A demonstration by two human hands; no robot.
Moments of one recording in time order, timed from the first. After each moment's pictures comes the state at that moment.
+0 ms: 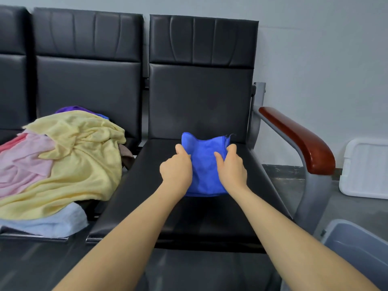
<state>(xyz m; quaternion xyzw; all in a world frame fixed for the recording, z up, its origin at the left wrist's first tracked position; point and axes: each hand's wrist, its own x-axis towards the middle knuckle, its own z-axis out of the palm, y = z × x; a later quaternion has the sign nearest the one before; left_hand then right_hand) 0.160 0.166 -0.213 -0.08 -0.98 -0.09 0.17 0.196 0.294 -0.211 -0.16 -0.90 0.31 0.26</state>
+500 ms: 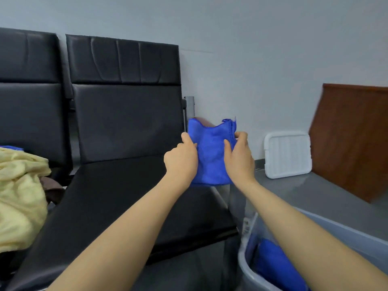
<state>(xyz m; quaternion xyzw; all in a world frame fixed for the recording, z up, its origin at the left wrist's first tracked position) 0.224 0.295 -0.149 -0.26 -0.92 -0.14 0.27 0.304 0.402 -0.149 -0.26 -0.82 0.26 0.44</state>
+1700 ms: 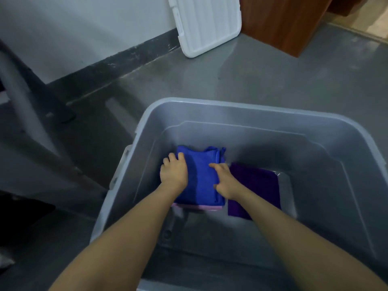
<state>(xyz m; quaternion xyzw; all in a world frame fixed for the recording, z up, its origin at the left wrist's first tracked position) 0.342 0.613 -0.518 -0.45 -0.87 0.05 -0.18 0.486 0.685 -0.554 -0.42 -0.79 0.45 -0.05</state>
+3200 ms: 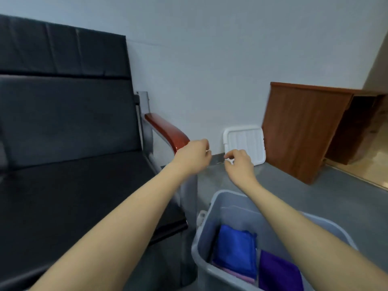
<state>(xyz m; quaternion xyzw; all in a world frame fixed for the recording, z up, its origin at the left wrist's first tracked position) 0.308 0.403 -0.136 -0.52 -0.81 -0.27 0.06 0.410 0.516 -0.181 -0.35 -0.85 0.21 0.33</state>
